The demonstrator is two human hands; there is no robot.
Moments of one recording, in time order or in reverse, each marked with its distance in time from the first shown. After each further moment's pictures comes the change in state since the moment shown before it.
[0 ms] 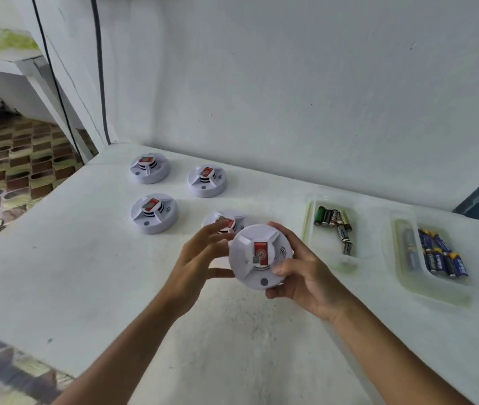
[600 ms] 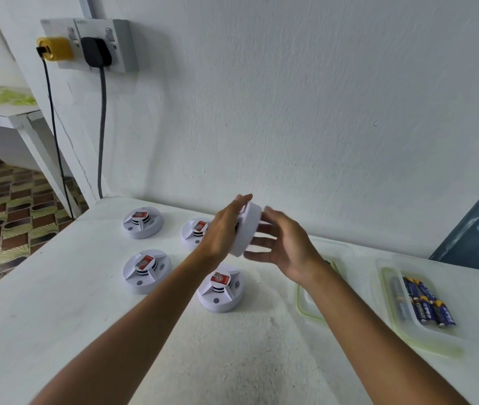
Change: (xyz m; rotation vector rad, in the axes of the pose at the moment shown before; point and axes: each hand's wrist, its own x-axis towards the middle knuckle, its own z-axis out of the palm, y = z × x) left_hand 0.108 0.087 0.033 0.202 -0.004 0.080; right_hand 0.065 -0.101 0.045 -0.147 0.254 -0.168
